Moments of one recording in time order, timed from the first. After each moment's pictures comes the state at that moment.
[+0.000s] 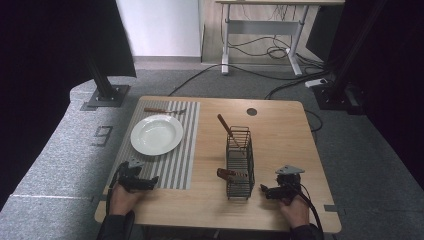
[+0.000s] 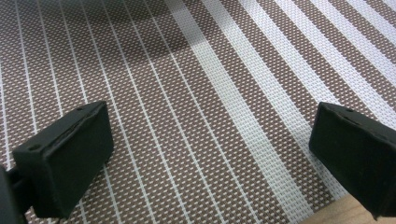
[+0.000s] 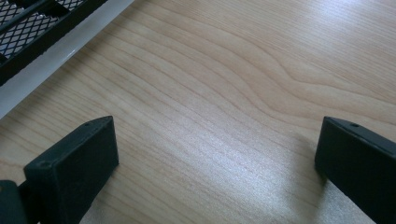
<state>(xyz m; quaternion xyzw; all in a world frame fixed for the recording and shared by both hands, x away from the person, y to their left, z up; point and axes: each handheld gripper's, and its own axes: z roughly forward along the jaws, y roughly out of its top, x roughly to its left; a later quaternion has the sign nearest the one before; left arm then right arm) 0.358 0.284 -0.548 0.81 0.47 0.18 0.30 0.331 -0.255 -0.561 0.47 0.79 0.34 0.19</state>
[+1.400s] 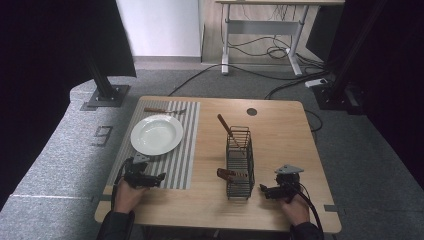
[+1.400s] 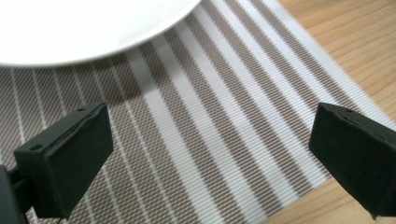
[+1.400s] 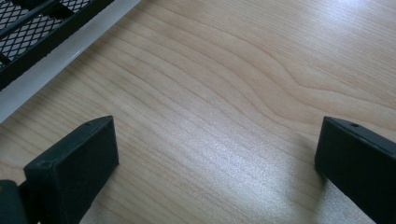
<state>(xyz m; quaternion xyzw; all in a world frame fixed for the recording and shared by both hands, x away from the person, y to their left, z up) 0.358 0.256 -0.519 0.81 0.46 0.16 0.33 0.333 -0.254 -0.562 0.46 0.80 0.34 0.19</state>
